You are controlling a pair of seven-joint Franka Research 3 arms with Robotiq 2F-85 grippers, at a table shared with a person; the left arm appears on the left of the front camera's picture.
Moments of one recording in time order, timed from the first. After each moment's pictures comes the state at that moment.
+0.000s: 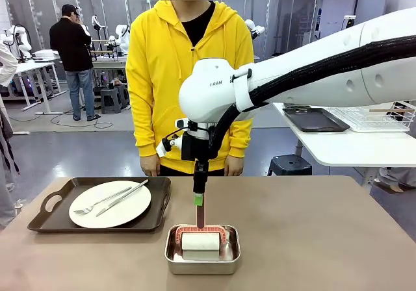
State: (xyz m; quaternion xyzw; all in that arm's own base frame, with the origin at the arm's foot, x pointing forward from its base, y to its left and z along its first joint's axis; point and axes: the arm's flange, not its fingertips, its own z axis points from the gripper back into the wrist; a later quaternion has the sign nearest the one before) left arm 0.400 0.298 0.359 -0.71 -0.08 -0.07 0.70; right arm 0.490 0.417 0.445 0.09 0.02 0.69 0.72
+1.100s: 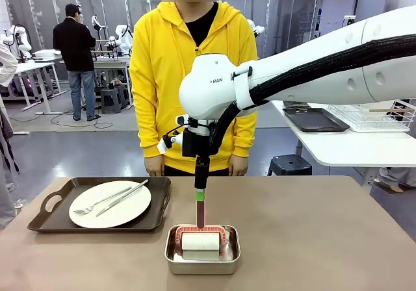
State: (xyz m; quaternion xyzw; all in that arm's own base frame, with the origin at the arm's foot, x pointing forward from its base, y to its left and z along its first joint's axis) left arm 0.400 0.298 0.359 -0.71 -0.08 -0.07 0.70; right arm 0.494 0.416 0.452 0.07 0.02 0.69 0.72
